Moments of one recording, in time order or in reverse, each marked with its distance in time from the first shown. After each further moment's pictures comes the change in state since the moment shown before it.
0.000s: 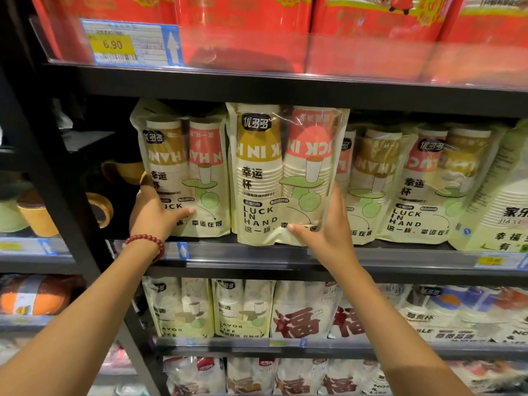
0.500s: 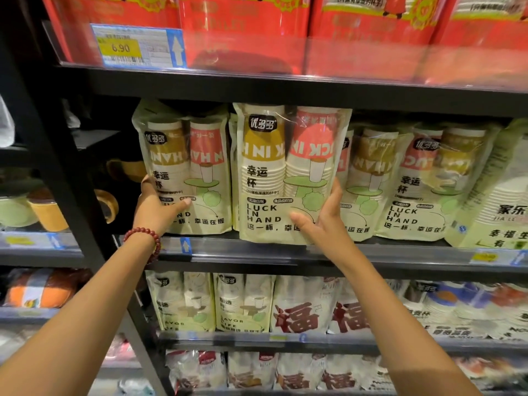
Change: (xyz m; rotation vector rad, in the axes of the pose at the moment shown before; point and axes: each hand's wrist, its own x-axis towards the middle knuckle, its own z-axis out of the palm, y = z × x) left_hand 0.002 -0.004 -0.005 -0.231 -0.064 -0.073; right_hand 0.002 -0.001 -0.006 0.219 -0.225 0.137
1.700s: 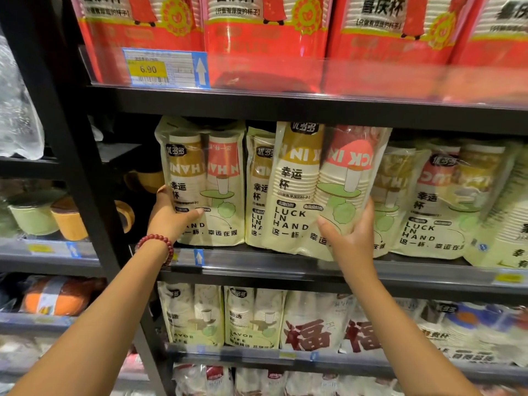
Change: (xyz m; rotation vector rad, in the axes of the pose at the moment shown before) left_hand 0.000 0.009 -0.006 -0.037 -0.008 0.000; right_hand -0.006 -0.011 0.004 0.279 0.351 -0.125
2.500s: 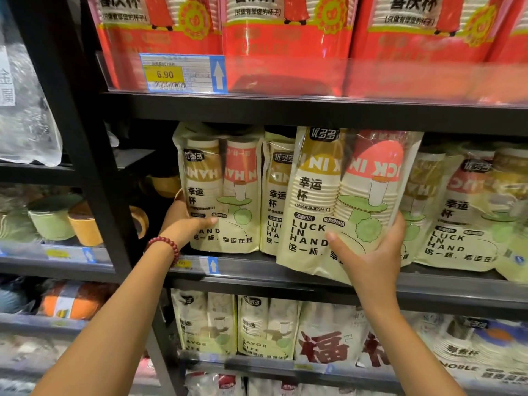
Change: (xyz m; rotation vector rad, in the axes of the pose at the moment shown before) left_hand 0.015 -0.005 -0.005 -0.122 -0.225 -0.164; right_hand -0.016 0.003 0.007 -0.154 0.135 0.009
